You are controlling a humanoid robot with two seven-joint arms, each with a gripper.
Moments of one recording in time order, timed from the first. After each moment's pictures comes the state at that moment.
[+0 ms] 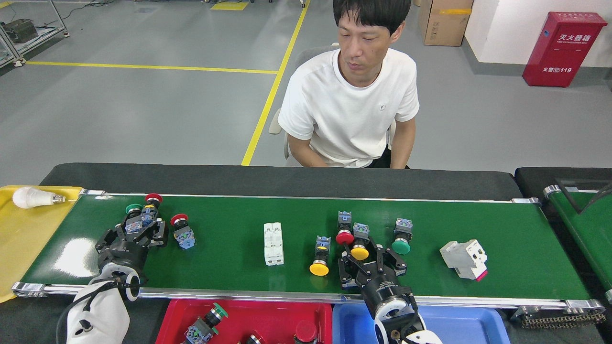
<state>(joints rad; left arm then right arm) -0.30 0.18 0.15 -1.01 -1.48 -0.24 0.09 -0.22 0.10 0.33 -1.24 1.38 0.07 0.05</state>
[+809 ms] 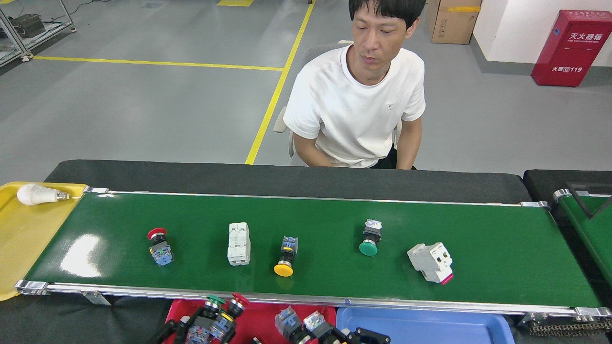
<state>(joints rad) 0.35 0.19 -0.08 -1.76 -1.59 -0.43 0.15 0.23 -0.04 0.32 -1.71 1.30 -0.62 0.00</state>
